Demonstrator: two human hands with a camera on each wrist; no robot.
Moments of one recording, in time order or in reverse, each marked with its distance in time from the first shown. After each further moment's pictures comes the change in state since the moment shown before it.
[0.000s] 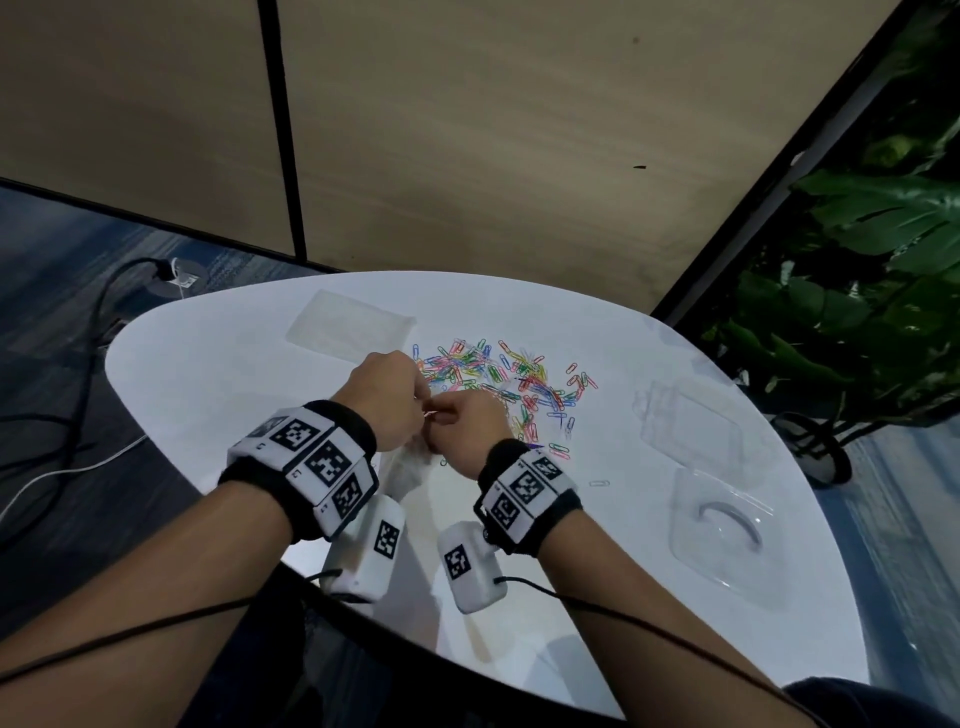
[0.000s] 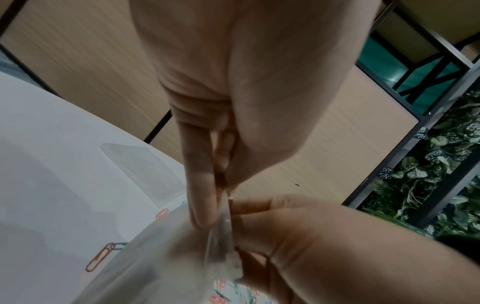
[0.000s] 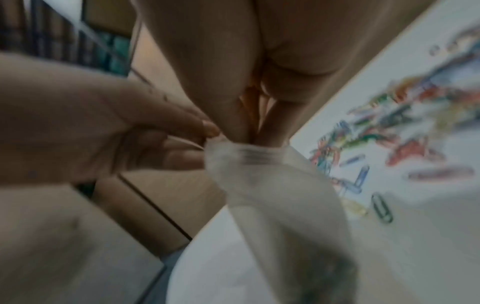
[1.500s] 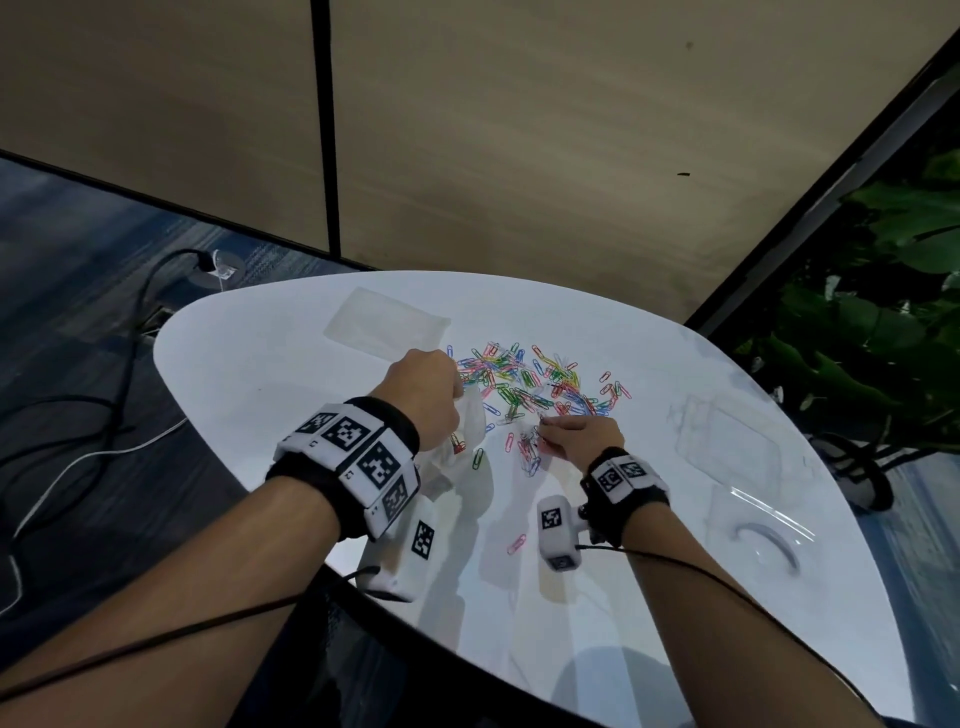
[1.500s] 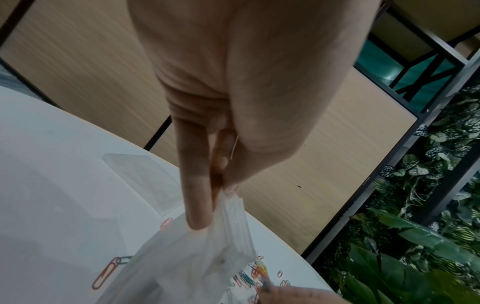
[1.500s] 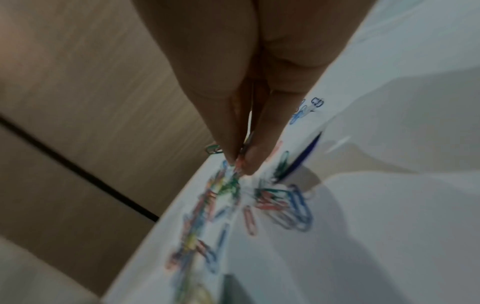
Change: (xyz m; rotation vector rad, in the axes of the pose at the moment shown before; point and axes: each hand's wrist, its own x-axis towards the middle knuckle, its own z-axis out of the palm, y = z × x) left_hand -0.004 0.003 -0.011 0.167 -0.026 -0.006; right_hand 0.036 0.096 -0.058 0.317 0.262 0.417
